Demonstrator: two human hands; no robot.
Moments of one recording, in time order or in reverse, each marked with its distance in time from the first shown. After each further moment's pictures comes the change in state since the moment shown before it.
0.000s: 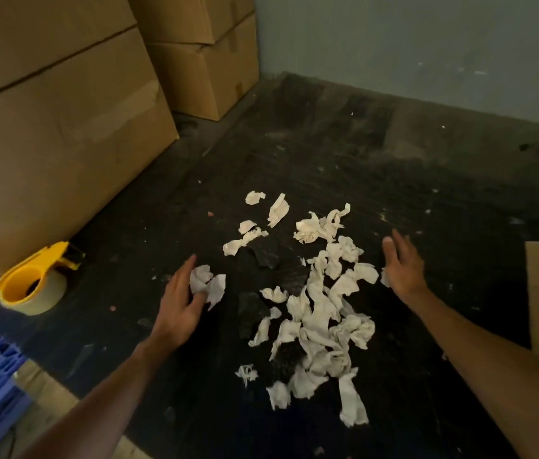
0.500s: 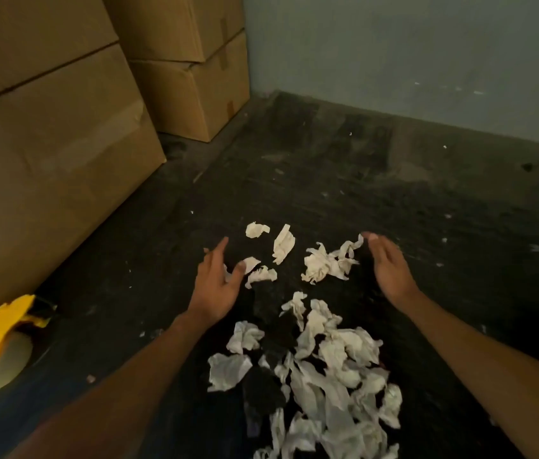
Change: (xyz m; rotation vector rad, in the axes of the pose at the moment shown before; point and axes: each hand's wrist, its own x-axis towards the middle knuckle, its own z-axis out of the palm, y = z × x) left_hand 0.136 0.045 0.030 -0.106 -0.049 0.048; right_hand 0.039 -0.083 0.028 0.332 -0.057 -0.104
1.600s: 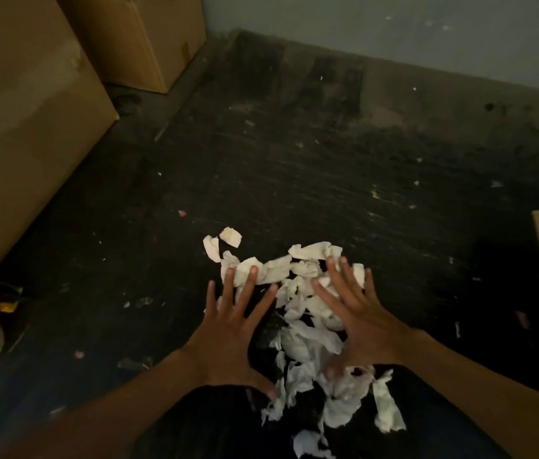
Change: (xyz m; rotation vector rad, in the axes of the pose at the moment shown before) left_hand -0.119 -0.003 0.005 0.763 -0.631 0.540; right_hand -0.153 0.022 0.008 -0.977 -0.670 -0.395
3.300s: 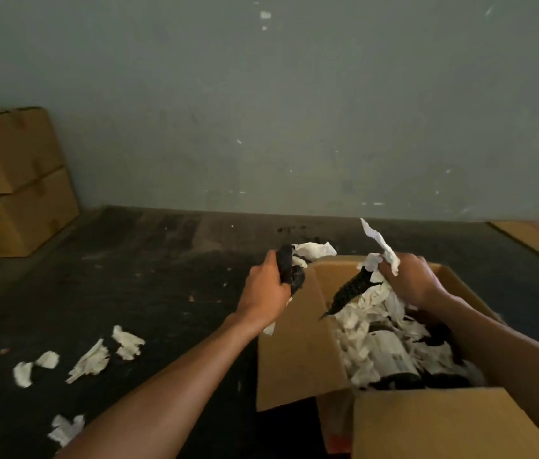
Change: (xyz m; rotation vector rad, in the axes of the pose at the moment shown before) left_hand 0.144 0.416 -0.175 -0.679 0.588 0.075; right_hand -0.385 0.244 -0.162 0.278 0.851 0.833
